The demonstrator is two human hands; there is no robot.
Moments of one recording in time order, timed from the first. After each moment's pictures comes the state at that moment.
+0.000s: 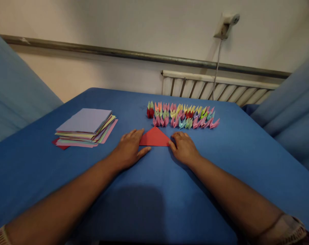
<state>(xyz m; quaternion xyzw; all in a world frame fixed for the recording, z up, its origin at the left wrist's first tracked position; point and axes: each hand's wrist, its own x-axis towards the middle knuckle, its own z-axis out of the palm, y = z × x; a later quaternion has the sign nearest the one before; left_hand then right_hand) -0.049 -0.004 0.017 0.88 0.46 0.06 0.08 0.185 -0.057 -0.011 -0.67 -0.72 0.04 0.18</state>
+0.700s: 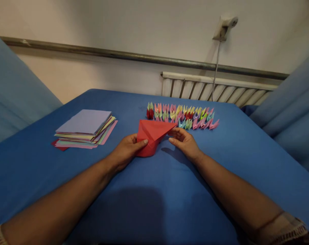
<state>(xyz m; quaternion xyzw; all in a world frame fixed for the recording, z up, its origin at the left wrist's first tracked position) -0.041 -0.003 0.013 0.57 0.39 0.31 0.66 0.191 -0.040 -0.019 -0.42 -0.54 0.44 0.58</state>
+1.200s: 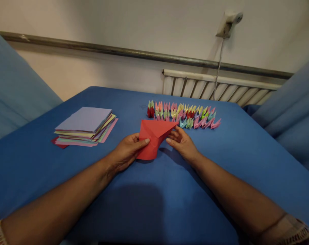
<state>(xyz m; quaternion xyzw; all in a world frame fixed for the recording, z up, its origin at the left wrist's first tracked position) -0.036 -0.016 0.023 0.48 0.35 0.32 0.74 0.173 -0.045 -0.017 -0.38 -0.47 0.52 0.61</state>
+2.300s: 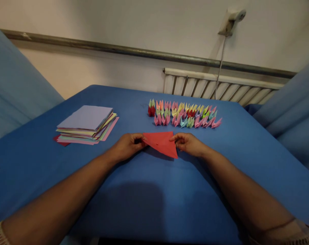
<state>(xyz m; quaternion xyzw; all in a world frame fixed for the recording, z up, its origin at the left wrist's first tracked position) -0.050 0.006 0.018 0.72 0.42 0.22 0.51 0.216 -0.041 -0.022 -0.49 -0.57 0.52 0.39</state>
